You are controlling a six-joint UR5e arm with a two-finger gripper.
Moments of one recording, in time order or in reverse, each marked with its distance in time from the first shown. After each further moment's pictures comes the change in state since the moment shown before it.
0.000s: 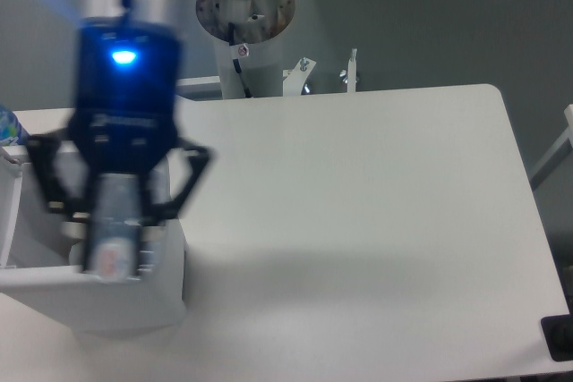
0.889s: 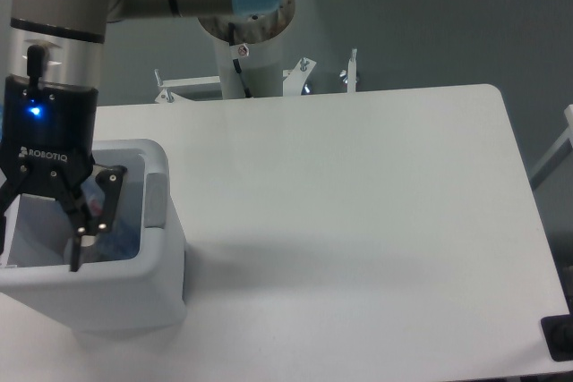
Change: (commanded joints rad) arm 0.043 0.012 -0.086 -0.003 0.006 0.003
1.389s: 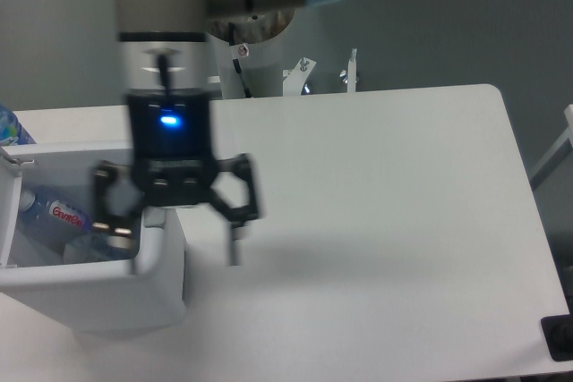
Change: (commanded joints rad) arm 0.170 -0.012 -0.003 -0.008 0.212 0.115
